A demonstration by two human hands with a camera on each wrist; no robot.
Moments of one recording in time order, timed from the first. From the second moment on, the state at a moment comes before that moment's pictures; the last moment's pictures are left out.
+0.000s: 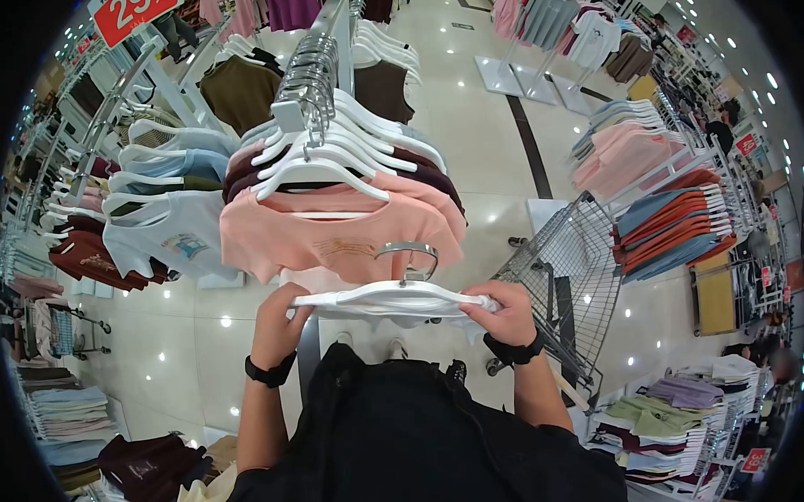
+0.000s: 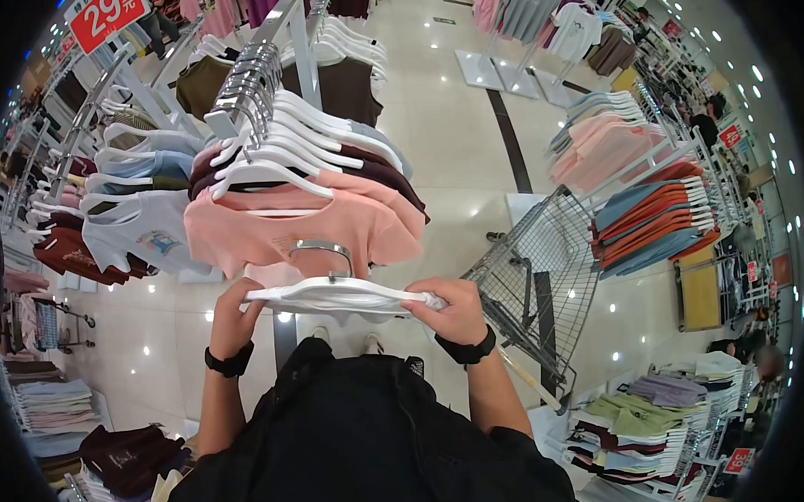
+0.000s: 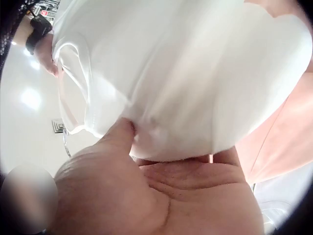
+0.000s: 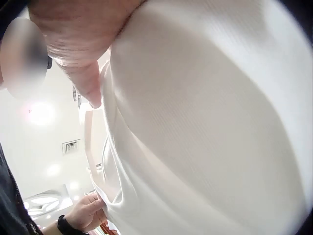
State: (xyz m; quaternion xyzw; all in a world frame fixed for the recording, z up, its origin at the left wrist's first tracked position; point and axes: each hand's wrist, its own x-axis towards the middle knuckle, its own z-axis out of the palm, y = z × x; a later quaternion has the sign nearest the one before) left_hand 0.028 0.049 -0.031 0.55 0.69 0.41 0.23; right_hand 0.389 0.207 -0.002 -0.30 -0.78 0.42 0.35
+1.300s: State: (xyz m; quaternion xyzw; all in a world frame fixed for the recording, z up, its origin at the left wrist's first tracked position) left_hand -0.084 0.096 -0.053 0.63 0.48 0.53 0.31; right_hand 0.558 0.097 -0.184 -0.83 -0.54 0.10 0.14
